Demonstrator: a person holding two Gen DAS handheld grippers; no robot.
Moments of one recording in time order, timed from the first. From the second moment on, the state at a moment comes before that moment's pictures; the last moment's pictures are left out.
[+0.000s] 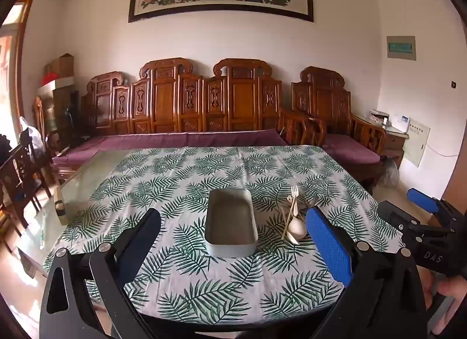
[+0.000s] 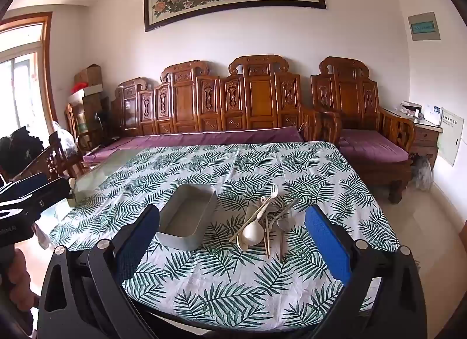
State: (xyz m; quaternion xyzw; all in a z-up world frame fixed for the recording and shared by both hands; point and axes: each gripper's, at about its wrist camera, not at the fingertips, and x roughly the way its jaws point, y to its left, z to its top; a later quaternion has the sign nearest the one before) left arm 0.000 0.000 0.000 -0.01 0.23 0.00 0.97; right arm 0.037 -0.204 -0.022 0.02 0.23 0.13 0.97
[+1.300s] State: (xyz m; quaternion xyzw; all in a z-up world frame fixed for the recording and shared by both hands) left arm -0.002 -0.001 0.017 -0.01 0.22 0.00 0.97; right arm 0.039 -0.205 -0.024 0.03 0.23 0.13 0.96
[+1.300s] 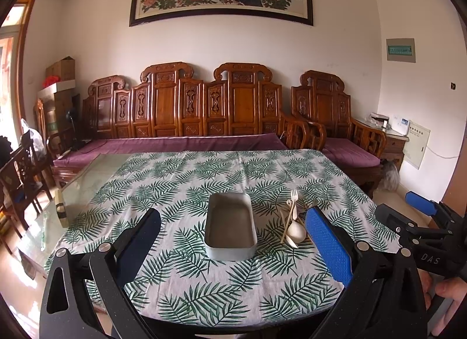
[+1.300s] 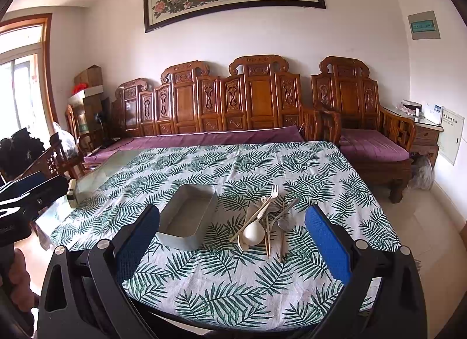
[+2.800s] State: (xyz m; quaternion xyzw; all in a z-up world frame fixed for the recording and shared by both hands) left arm -0.011 -0.007 0.015 0.00 0.21 0.00 0.98; right arm 0.035 -0.207 -0.023 0.03 0.23 0.13 0.97
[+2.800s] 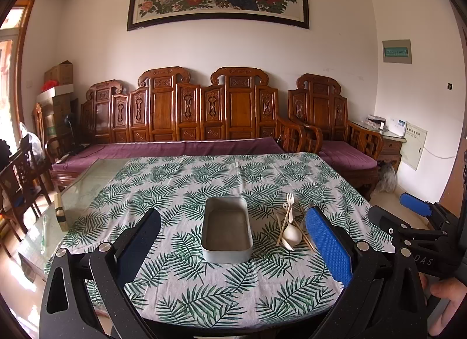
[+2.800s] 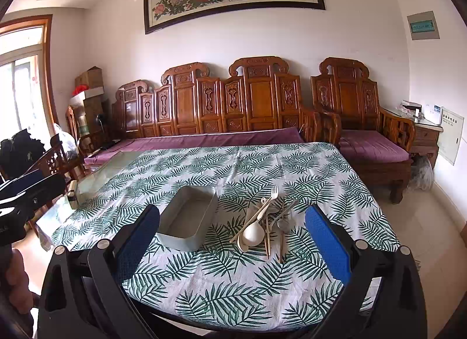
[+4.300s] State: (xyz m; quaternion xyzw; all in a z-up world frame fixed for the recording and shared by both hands) left arm 0.111 -0.058 -0.090 0.05 0.34 -0.12 0.93; right arm 0.201 -0.252 -0.142 -0.04 0.37 0.13 0.92
